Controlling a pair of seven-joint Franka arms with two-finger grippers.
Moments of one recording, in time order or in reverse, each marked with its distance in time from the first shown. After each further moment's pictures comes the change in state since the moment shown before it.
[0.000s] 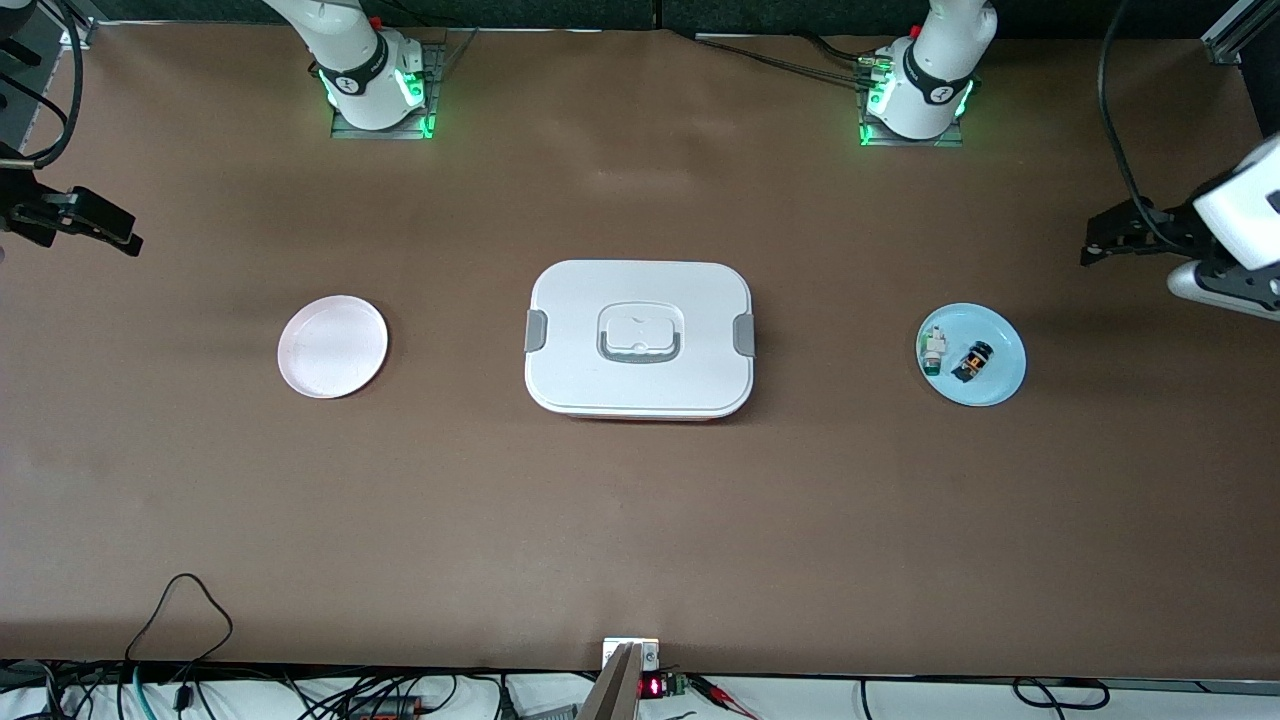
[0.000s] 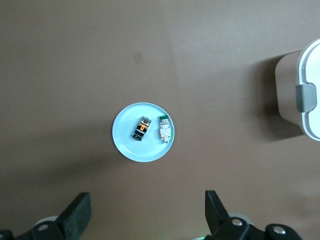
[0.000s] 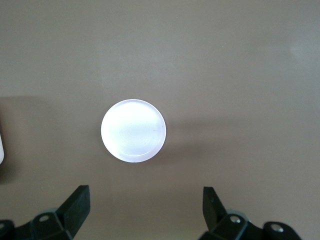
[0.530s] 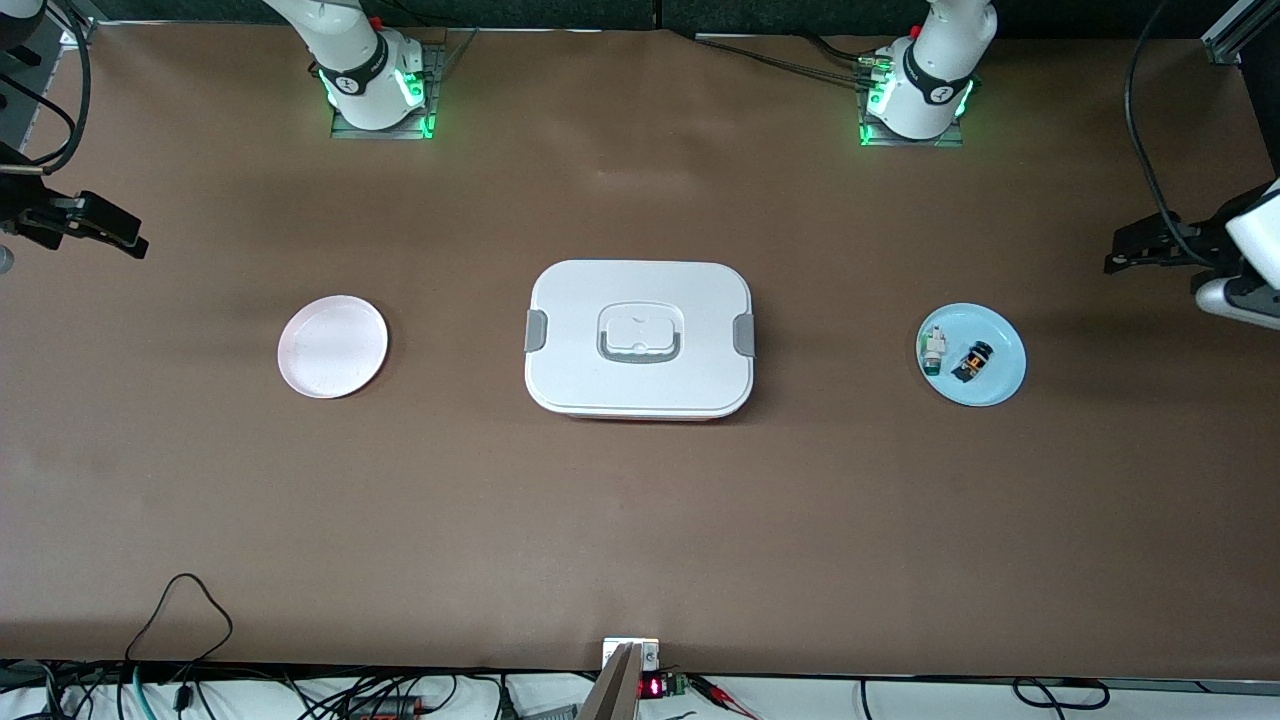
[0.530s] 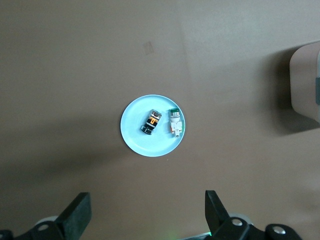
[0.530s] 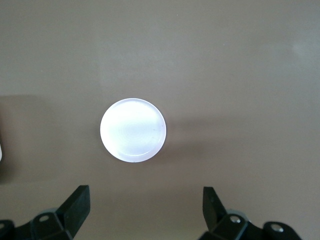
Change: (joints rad) left arm 0.215 0.032 -0.137 -0.017 0.004 0.003 0.073; right arm 0.000 0.000 0.000 -0.014 0.000 0.013 0.000
